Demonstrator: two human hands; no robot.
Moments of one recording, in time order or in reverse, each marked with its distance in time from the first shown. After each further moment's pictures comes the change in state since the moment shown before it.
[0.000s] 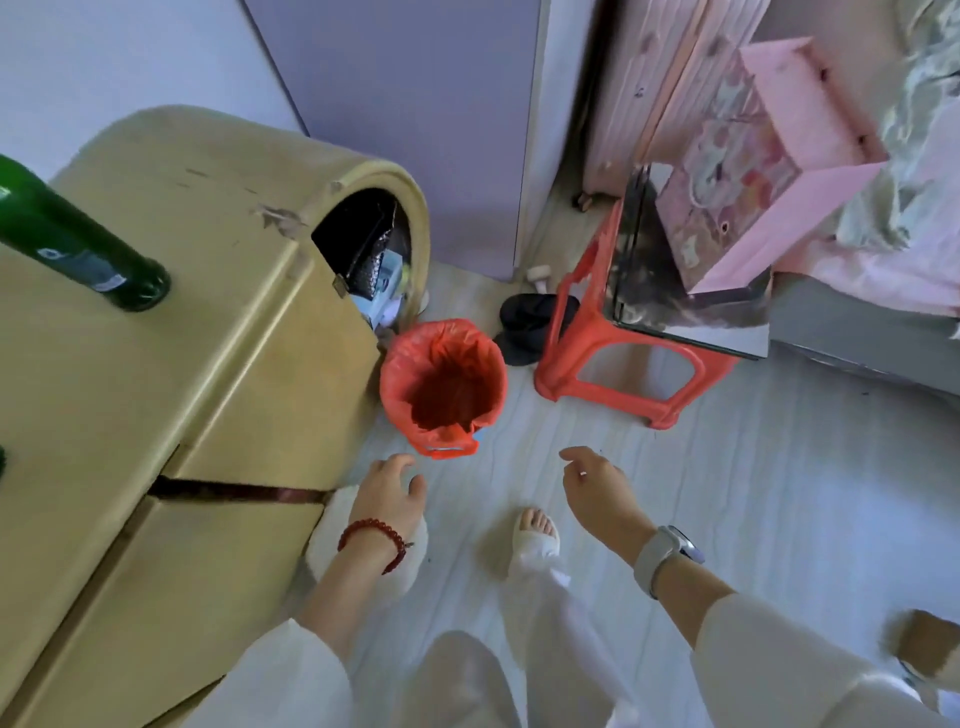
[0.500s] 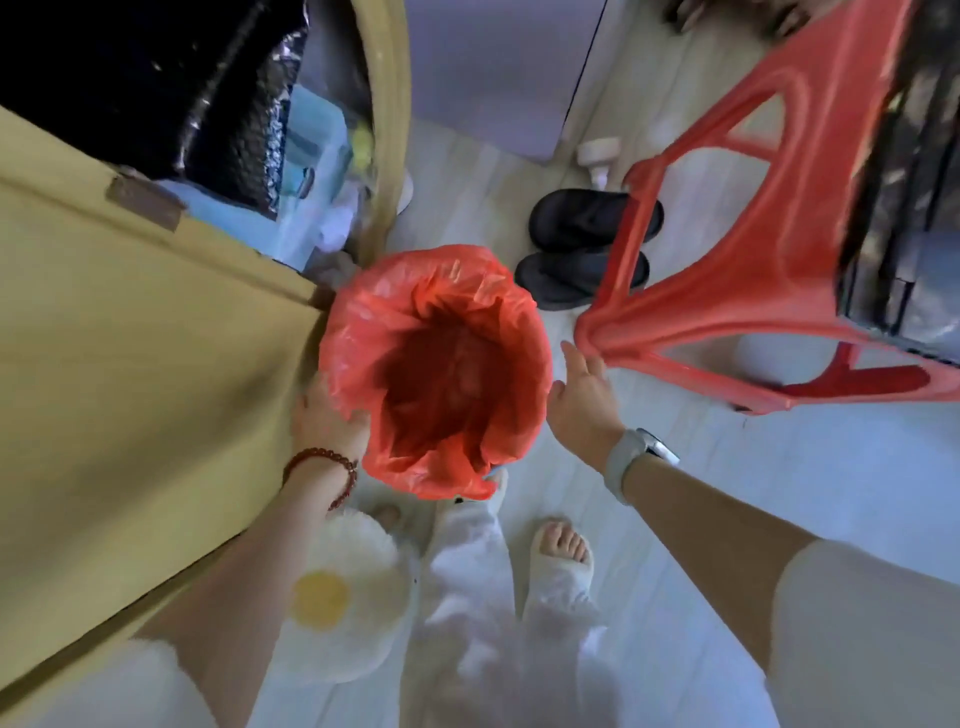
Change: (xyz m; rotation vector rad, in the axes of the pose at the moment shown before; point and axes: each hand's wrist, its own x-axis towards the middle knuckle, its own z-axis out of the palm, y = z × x) left_hand 0.349 -0.092 0.097 -0.054 0.113 -0.256; right_hand 0.352 0.035 0.144 -0.175 -0.078 0.093
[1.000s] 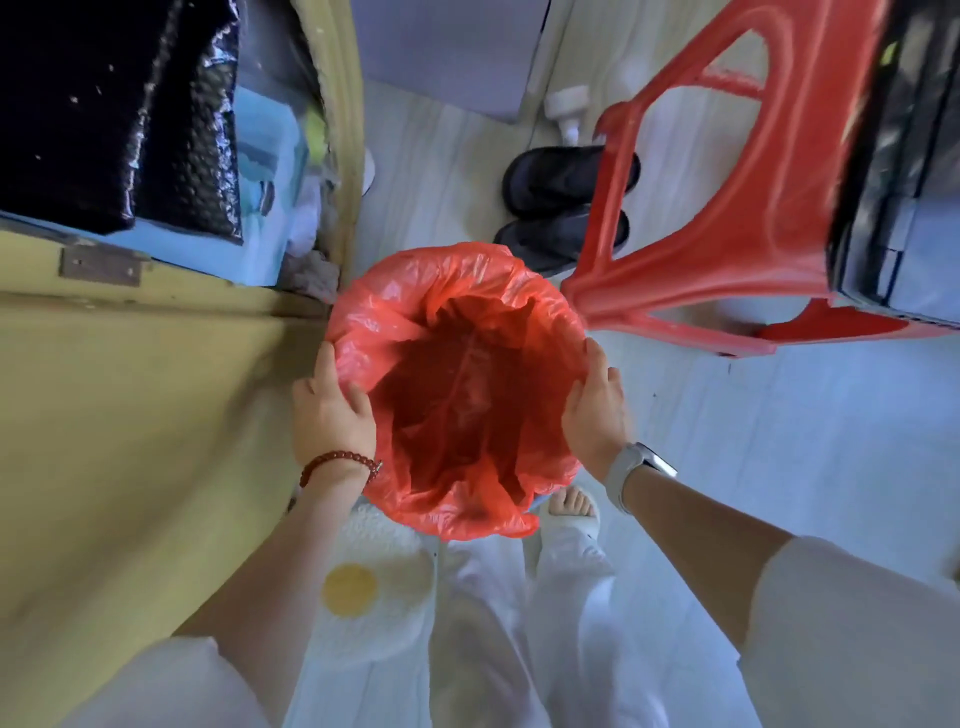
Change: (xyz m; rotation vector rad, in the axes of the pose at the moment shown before) left_hand -0.002 0.031 -0.007 0.262 0.151 0.225; right_hand -0.019 0.009 0.008 0.055 0.175 0.222
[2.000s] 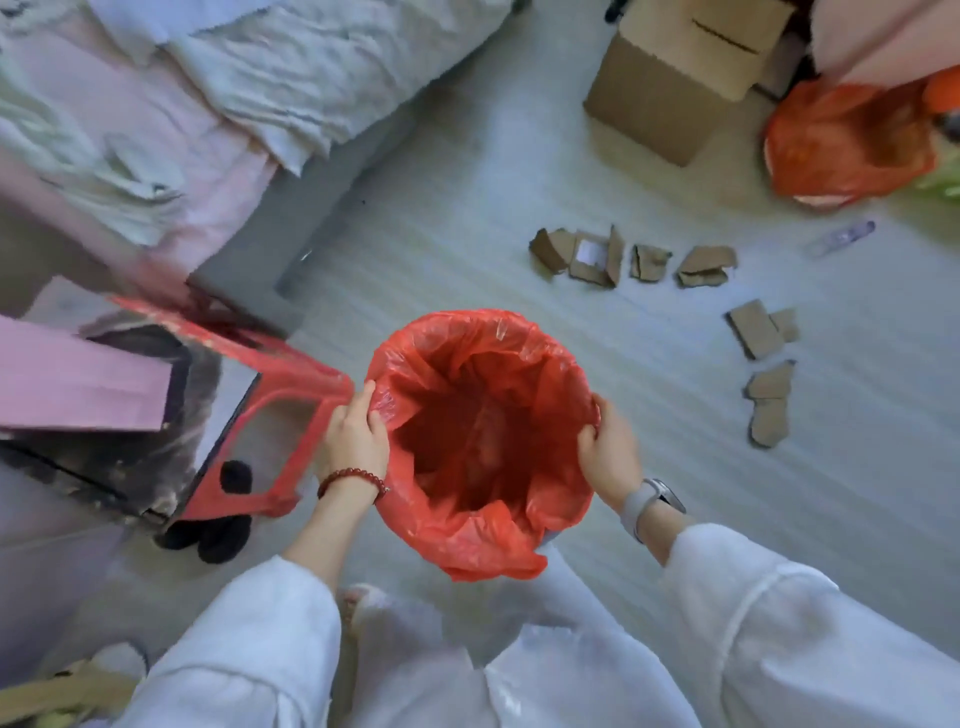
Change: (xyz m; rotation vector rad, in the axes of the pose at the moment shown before) left_hand -0.489 0.382 -0.011 0.448 -0.522 1.216; right_hand -0.396 0.406 -0.255 0.876 0.702 0.811
